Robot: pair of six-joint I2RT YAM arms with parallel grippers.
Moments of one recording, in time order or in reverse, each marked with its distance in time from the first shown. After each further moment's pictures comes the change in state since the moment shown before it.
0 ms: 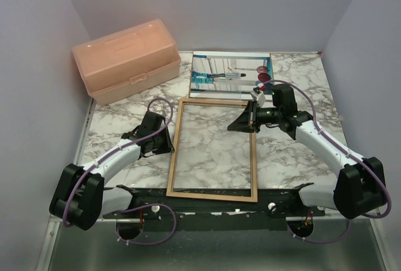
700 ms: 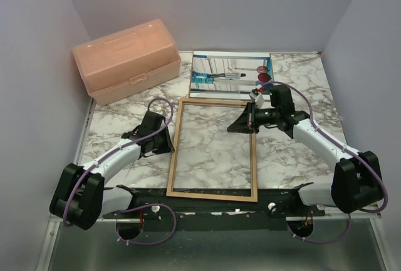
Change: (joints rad) left arm 0.000 0.003 0.003 -0.002 0.000 0.003; right arm 0.000 0.042 -0.004 0.002 0.000 -0.031
